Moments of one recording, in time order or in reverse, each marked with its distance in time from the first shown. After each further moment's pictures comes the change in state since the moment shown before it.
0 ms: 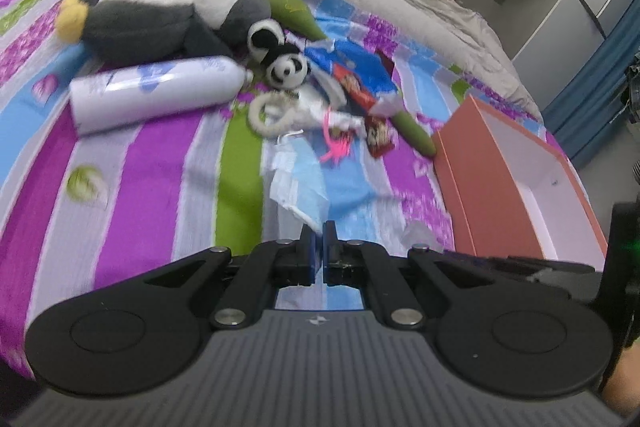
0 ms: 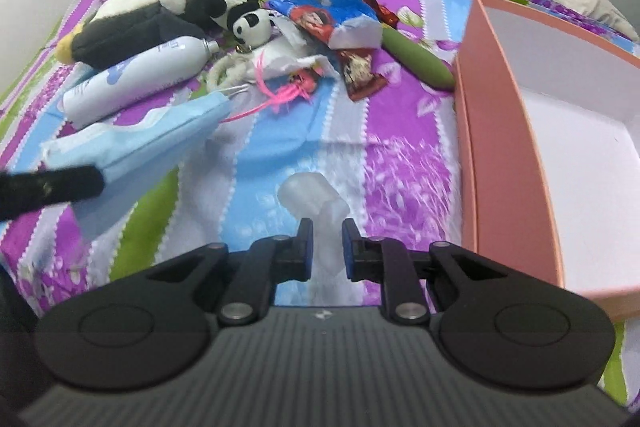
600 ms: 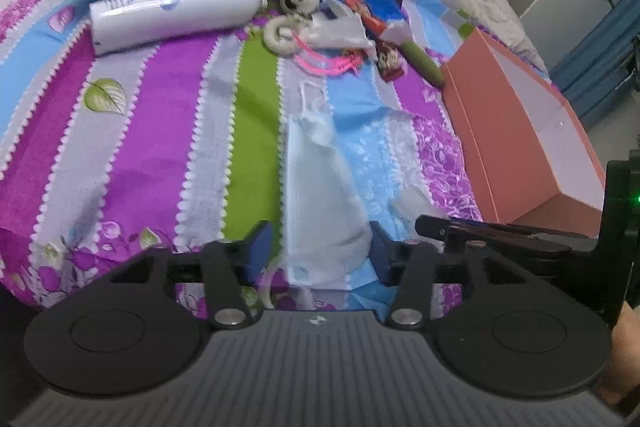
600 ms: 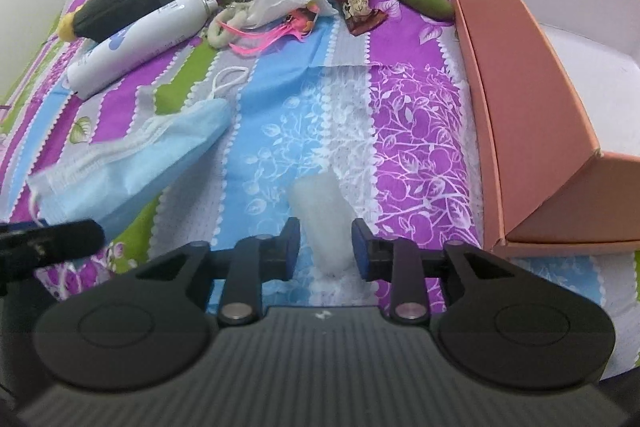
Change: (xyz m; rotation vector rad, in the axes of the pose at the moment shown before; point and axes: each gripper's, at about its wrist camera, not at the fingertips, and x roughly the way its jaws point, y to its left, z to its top) left arm -0.010 0.012 -0.046 0.008 0.123 0.017; right arm 0.009 -0.005 -0.042 0.072 0.078 0.052
